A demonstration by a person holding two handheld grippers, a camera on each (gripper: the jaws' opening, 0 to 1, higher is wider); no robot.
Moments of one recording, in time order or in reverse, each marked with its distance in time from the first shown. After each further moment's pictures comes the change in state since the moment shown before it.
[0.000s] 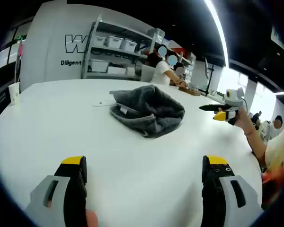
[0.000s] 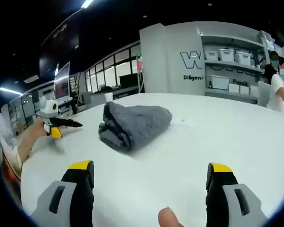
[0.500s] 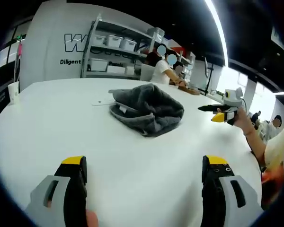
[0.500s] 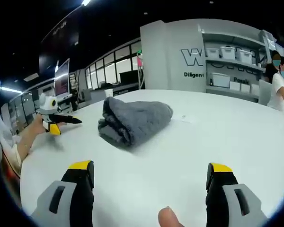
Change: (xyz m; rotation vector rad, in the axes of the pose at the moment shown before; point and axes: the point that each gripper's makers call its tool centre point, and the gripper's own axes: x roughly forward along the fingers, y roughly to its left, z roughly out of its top) left arm 0.000 -0.002 0.000 0.003 0.006 0.000; right arm 0.002 0.000 -0.010 -0.001 0.031 0.004
